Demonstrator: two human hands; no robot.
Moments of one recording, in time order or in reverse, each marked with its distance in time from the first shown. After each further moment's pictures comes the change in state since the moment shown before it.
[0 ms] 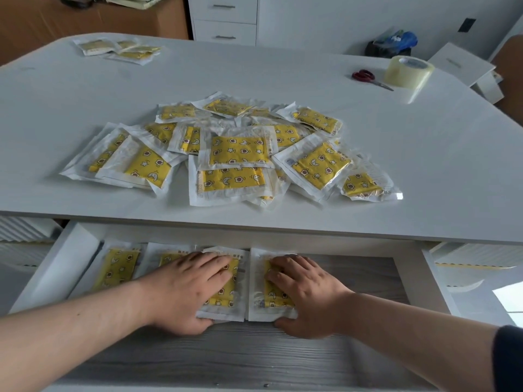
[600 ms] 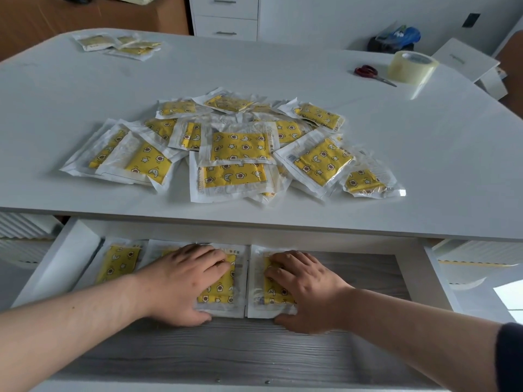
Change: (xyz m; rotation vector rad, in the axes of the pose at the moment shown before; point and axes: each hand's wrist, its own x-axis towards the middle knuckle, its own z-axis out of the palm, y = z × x) left_hand -0.001 -0.013 0.013 -0.037 0.115 -0.013; right_hand 0.003 0.001 -0.002 0.017 -0.048 -0.004
